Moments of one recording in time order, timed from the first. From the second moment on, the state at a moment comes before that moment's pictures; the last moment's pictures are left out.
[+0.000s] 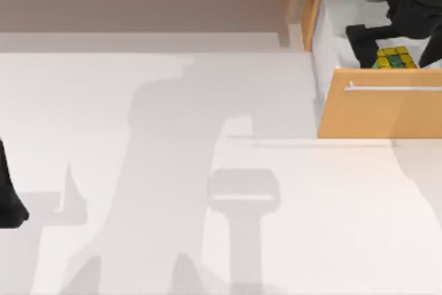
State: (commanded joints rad) left arm 0.00 0.00 0.00 0.00 0.00 0.00; right arm 0.13 2.43 2.18 -1.23 0.01 -0.01
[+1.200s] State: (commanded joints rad) left arm 0.00 0.00 0.00 0.00 0.00 0.00; right arm 0.13 2.46 2.21 -1.21 0.00 -0.01
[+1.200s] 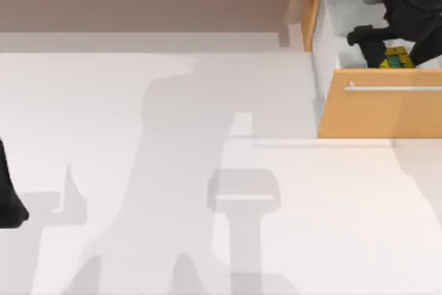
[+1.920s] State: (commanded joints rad) left arm 0.00 0.00 0.00 0.00 0.00 0.00; right arm 0.13 2.45 2.21 -1.24 0.02 -0.03
